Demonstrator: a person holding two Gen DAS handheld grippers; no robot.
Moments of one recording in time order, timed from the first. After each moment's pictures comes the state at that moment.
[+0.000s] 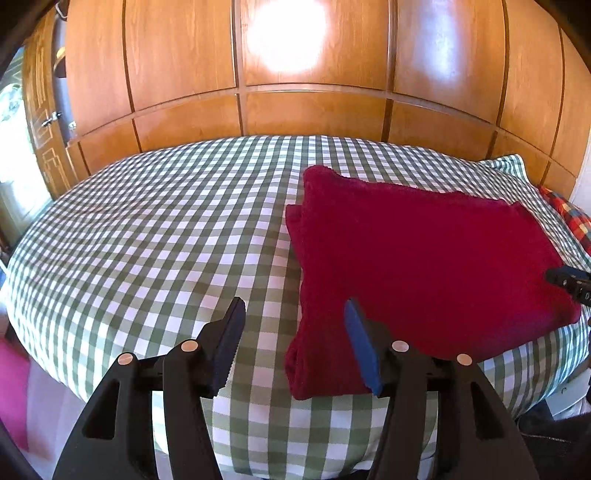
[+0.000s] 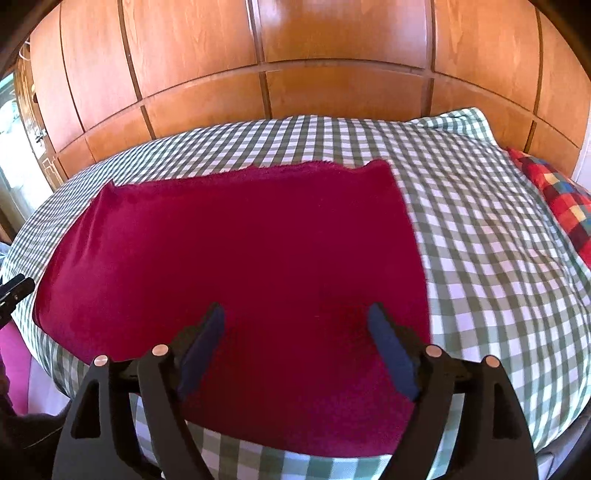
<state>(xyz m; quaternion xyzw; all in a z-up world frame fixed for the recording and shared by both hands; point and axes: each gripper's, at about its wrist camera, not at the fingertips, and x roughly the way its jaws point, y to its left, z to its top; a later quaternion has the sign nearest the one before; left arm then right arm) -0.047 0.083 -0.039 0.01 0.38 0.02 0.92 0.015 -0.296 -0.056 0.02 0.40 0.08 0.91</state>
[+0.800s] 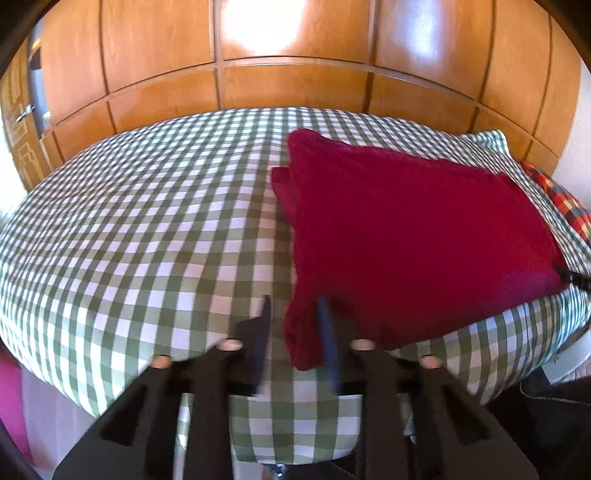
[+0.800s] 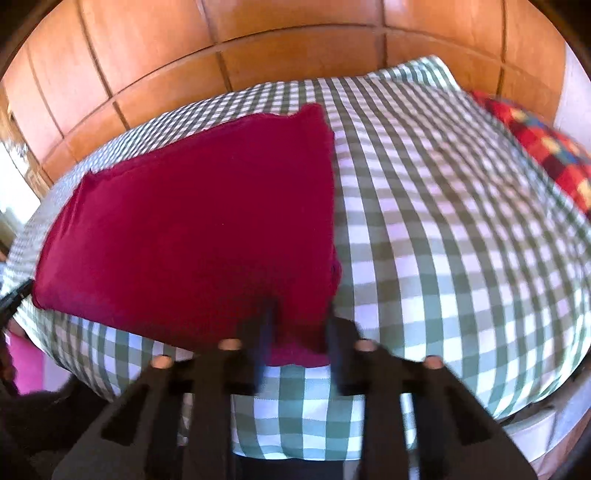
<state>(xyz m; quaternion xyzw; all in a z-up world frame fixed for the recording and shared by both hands) -0.052 0.086 -0.058 0.02 0.42 -0.03 0.91 -0.021 -0.344 -0.072 0.07 0.45 0.06 0.89</state>
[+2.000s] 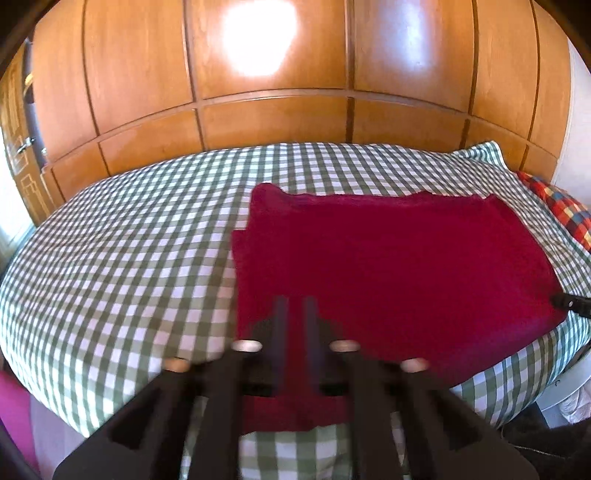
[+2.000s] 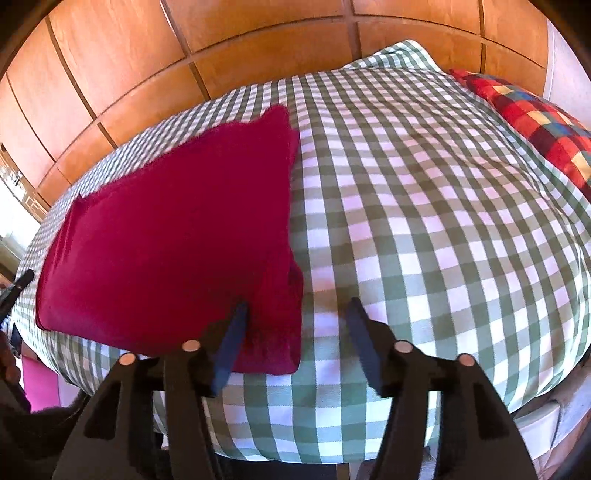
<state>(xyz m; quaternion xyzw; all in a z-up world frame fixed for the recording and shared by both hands) -0.022 0.033 -0.032 0.04 0.38 -0.02 0.92 -0.014 -0.381 -0.072 0.12 0.46 0.05 0.88</state>
